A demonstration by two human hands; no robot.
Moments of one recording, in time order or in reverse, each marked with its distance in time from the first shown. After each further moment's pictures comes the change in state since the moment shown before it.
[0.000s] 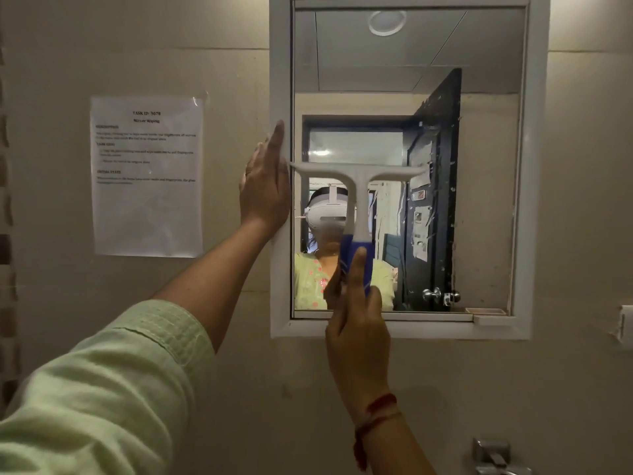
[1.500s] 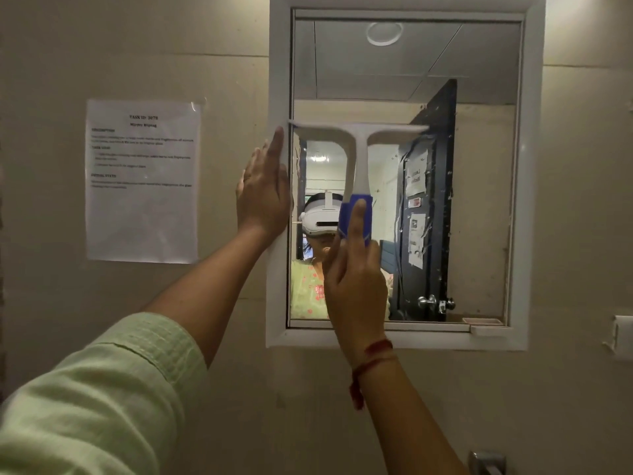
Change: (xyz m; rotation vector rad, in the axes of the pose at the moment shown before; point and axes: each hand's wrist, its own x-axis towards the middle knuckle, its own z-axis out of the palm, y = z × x) left_hand 0.000 -0.002 0.004 0.055 0.016 -0.016; right_hand 0.064 -0.007 0.008 0.043 0.093 -0.052
